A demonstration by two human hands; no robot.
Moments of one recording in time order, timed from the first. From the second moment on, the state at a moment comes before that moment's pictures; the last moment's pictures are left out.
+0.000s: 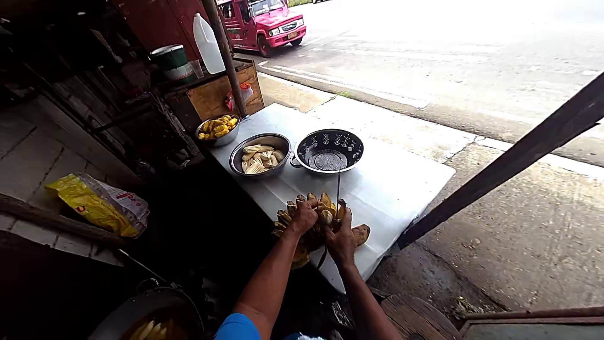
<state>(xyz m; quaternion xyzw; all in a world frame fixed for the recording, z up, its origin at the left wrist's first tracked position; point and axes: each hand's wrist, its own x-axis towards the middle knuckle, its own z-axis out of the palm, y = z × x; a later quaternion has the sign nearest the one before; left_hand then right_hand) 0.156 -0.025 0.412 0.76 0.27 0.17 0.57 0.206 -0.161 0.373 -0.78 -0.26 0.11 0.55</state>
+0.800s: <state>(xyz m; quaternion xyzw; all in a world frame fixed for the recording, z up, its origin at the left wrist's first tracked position) 0.030 -0.094 0.400 0.27 0.13 0.33 0.90 0.123 -0.235 0.420 -0.79 -0.52 0.15 0.30</state>
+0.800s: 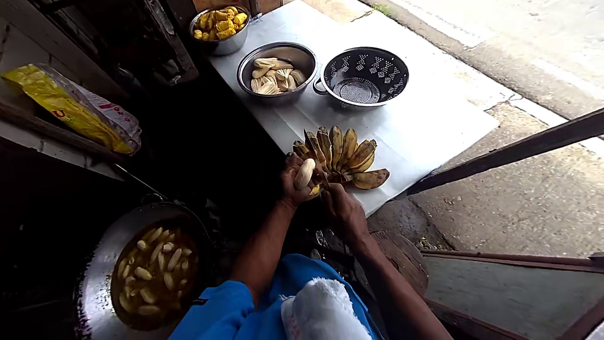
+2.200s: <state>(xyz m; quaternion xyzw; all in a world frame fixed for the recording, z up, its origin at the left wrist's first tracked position) -0.301 -0.094 0.252 -0.19 0.55 0.63 0.51 0.108 -0.222 0.405 -0.61 -0.36 0.48 0.52</state>
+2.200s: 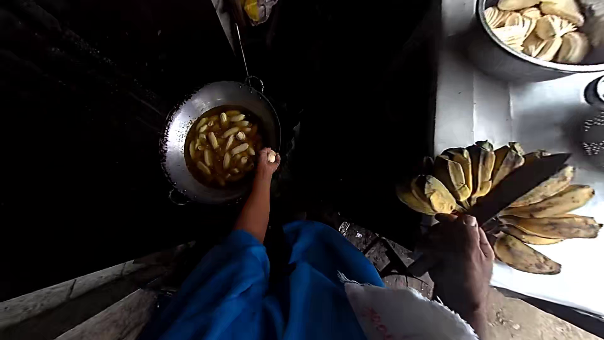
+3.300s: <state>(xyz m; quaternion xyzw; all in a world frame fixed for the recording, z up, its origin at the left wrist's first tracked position) 0.157 -0.018 0.414 0.72 0.34 0.13 0.59 0.231 -0.257 0.400 -0.85 -0.45 0.14 0.26</state>
